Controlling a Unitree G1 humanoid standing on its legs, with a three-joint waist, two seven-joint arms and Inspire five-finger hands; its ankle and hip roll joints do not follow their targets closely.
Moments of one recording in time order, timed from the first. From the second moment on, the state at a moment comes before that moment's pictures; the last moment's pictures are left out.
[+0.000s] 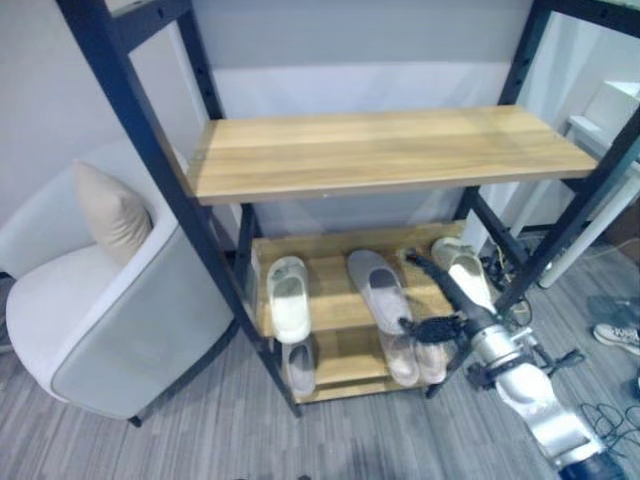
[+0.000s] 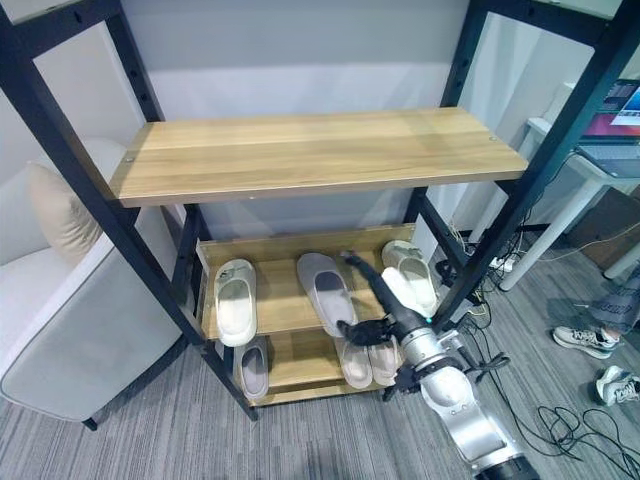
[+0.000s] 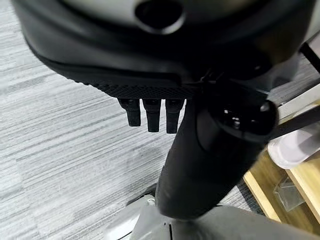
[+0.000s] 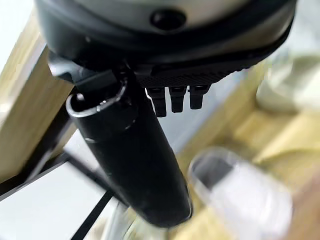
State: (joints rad) left arm 0.08 0.22 -0.17 1.29 0.13 -0.09 0.15; right arm -0.06 -0.60 0.19 -0.01 -0.16 -0.14 -0.14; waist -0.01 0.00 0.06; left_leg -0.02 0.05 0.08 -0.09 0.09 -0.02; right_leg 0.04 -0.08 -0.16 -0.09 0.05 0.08
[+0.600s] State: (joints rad) left arm 0.01 0.22 -0.26 1.24 0.10 -0.12 0.16; right arm -0.33 -0.64 0.15 0.35 -0.15 -0.14 -0.31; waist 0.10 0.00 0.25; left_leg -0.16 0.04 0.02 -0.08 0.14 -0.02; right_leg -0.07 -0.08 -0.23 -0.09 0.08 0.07
